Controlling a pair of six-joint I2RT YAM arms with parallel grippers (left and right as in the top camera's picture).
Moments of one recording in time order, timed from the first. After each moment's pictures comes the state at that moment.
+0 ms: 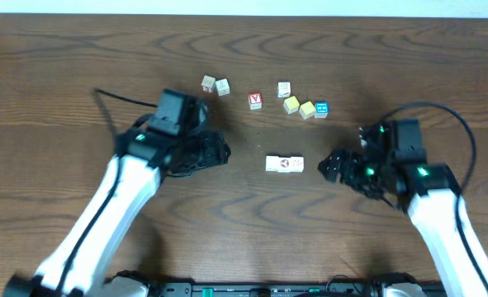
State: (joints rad) left arm -0.33 1.37 1.07 -0.83 0.33 -0.54; right arm 0.10 1.17 0.84 -0.84 -0.39 0.45
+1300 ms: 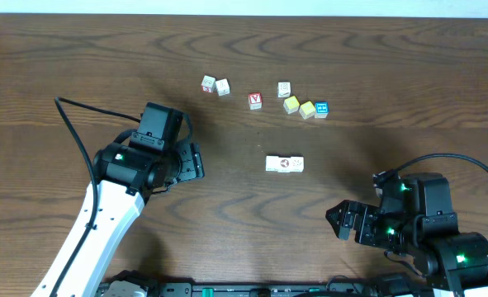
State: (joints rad) left arm -0.32 1.24 1.07 -1.03 0.02 -0.51; right arm 0.16 0.75 0.84 -1.24 -0.37 0.42
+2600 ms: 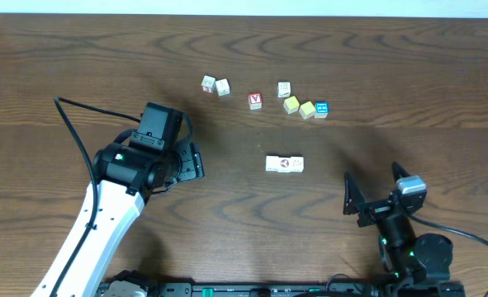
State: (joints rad) left arm -0.32 1.24 1.07 -1.03 0.02 -0.51; right arm 0.05 0.05 0.13 -0.15 -0.20 0.11
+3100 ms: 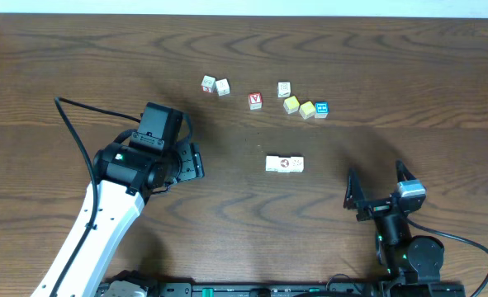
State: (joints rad) left arm -0.32 1.24 1.07 -1.03 0.02 -0.51; right arm 0.05 0.01 0.01 0.02 -0.12 0.10
